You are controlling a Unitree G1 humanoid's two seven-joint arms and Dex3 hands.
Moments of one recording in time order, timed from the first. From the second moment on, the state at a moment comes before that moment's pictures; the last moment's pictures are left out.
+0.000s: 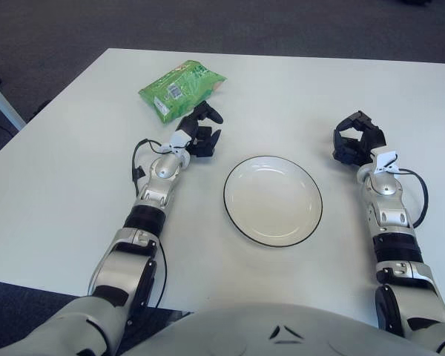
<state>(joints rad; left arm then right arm) -0.50 0.17 -0.09 0.66 0.13 -0.38 -0.09 -0.28 -0.27 -0.15 0.36 -0.02 -0.08 -0.05</state>
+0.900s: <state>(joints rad) -0.53 0.35 -0.17 0.76 0.49 -0.74 0.31 -0.28 -0.26 -0.11 0.36 -0.04 -0.10 -0.08</state>
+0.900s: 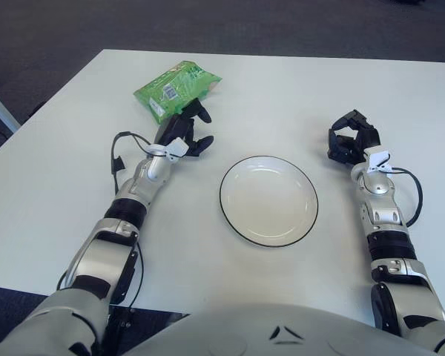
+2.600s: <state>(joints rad) -1.00 0.42 -0.38 1.17 0.83 -0.47 0.74 -0.25 -0.28 -0.09 0.30 -0.07 -0.07 -0.08</state>
